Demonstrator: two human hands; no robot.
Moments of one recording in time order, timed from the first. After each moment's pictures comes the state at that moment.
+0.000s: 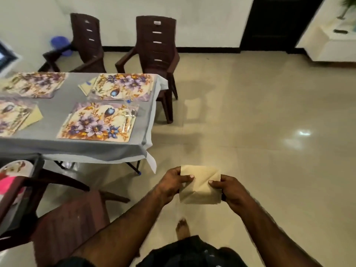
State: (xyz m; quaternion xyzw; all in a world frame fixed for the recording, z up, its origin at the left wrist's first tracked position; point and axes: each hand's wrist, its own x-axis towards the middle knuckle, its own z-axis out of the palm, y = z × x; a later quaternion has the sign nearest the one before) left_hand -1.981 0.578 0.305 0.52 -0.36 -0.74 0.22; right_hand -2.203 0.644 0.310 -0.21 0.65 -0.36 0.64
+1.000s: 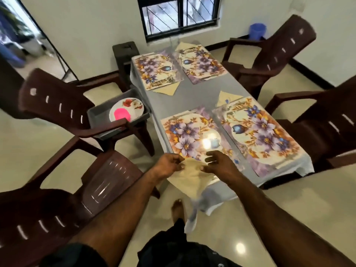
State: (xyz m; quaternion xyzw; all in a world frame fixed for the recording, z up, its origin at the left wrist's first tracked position) left_hand -1.710 0.319 0.284 0.76 -0.25 -0.41 0.44; right_hand -1.876 0.129 0.304 -0.72 0.36 0.02 0.59
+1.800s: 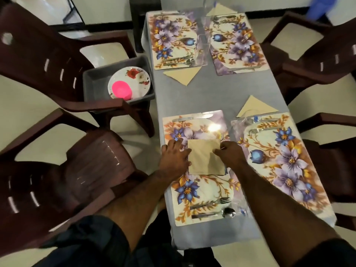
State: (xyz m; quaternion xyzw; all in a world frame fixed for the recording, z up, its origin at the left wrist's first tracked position) left_hand -1.621 0.193 0.191 0.92 -0.35 -0.14 0.07; right_hand -1.690 -0.043 0.210 -0.86 0.36 0.15 0.32
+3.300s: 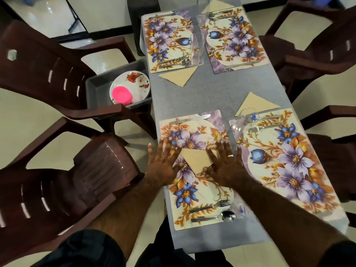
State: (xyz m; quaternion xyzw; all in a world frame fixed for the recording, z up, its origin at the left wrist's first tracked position) left_hand -1.616 0.224 0.161 0.92 -0.37 -0.12 -0.03; right_hand -1.741 -0.047 0.163 -0.98 0.05 0.20 0.04
